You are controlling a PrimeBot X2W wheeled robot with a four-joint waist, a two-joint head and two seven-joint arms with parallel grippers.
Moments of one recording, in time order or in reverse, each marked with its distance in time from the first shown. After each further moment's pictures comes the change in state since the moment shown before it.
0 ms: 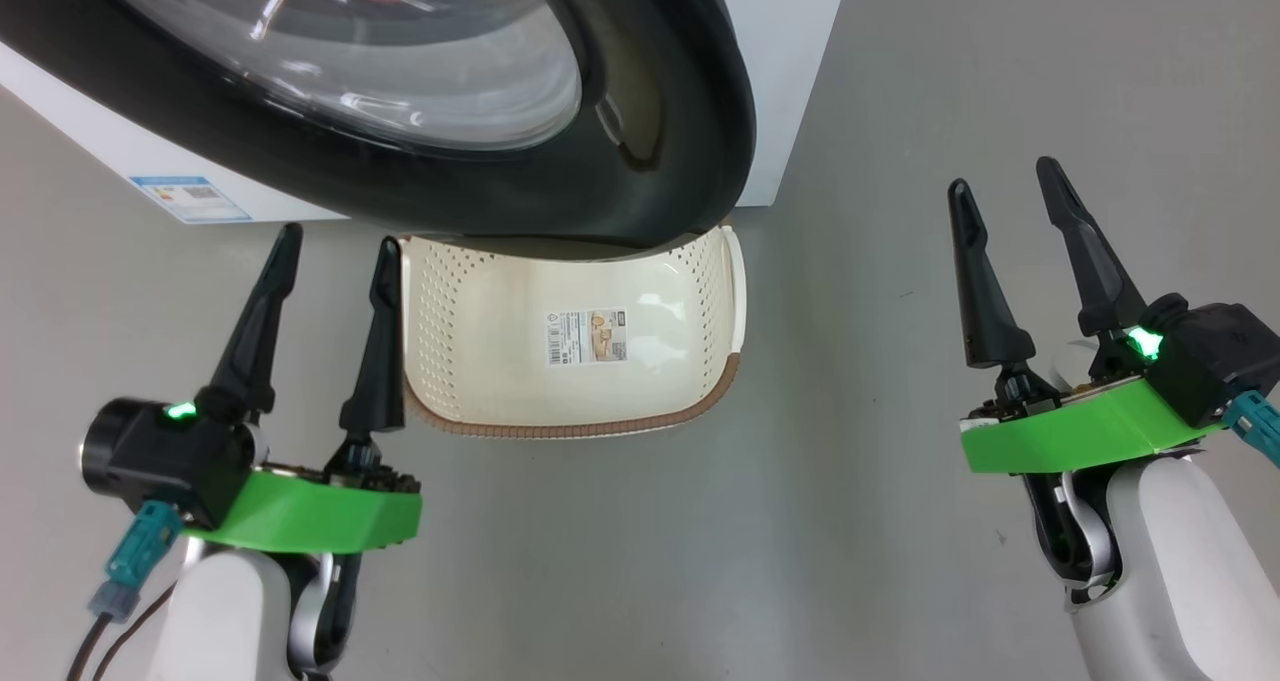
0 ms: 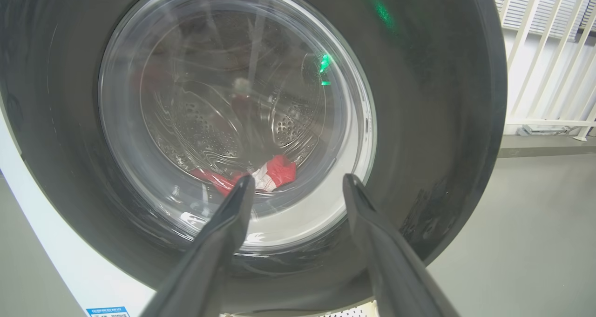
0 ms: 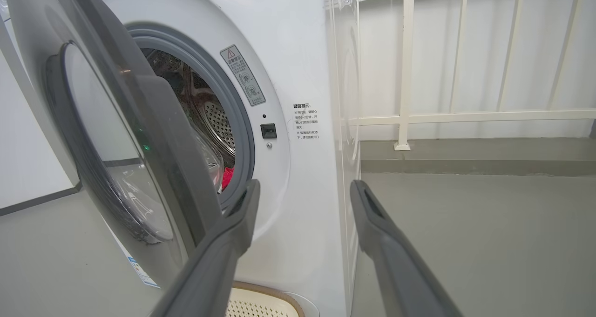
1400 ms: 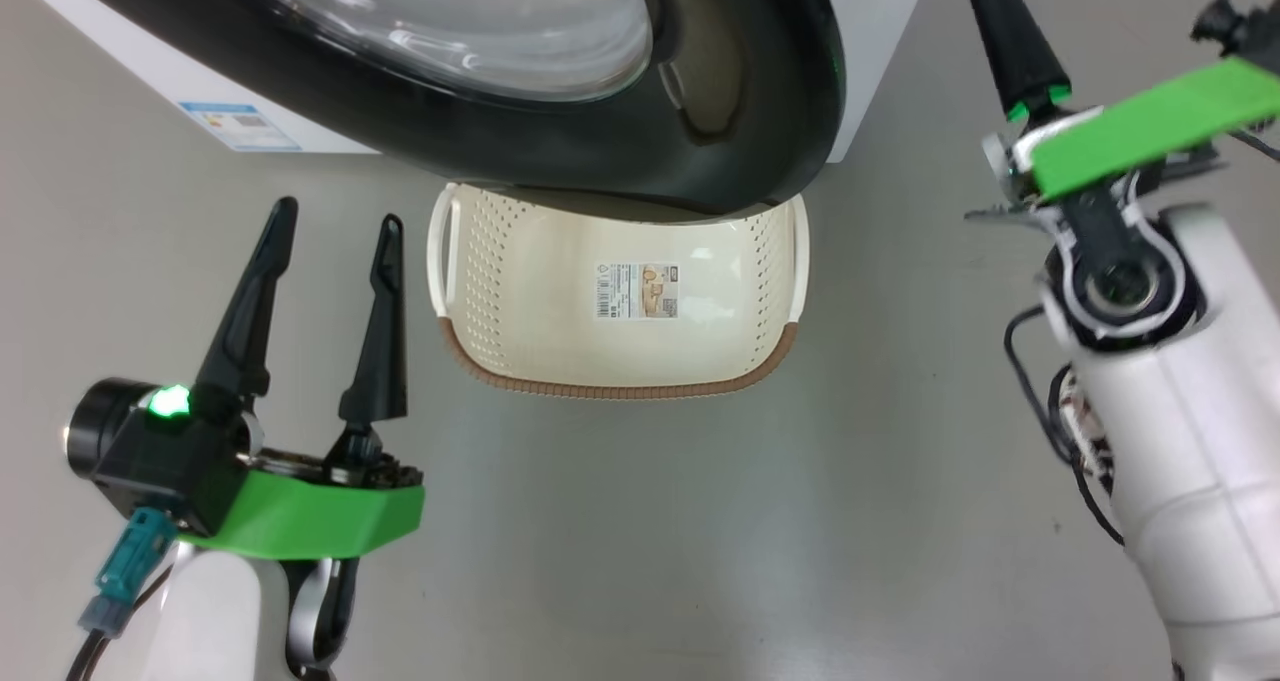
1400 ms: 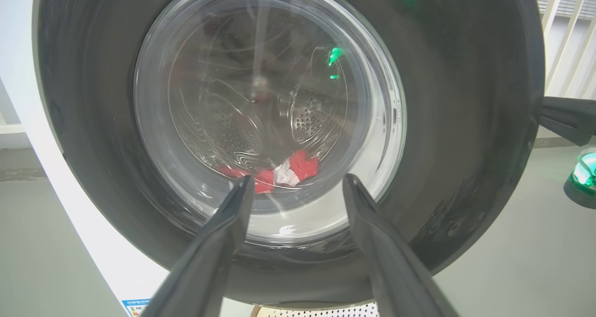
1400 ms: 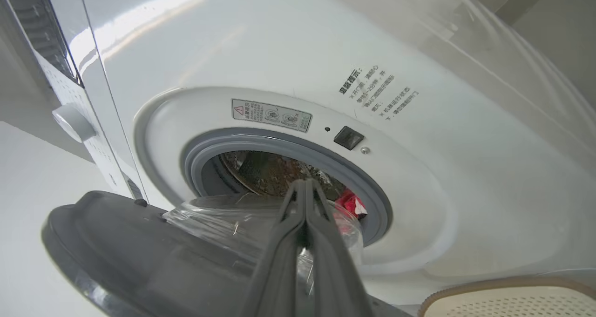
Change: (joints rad) left arm -0.005 -0.003 -0.003 -0.068 0.031 0.000 0.000; right arm -0.446 -0.067 0.151 0.245 1.096 0.000 0.260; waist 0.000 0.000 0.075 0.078
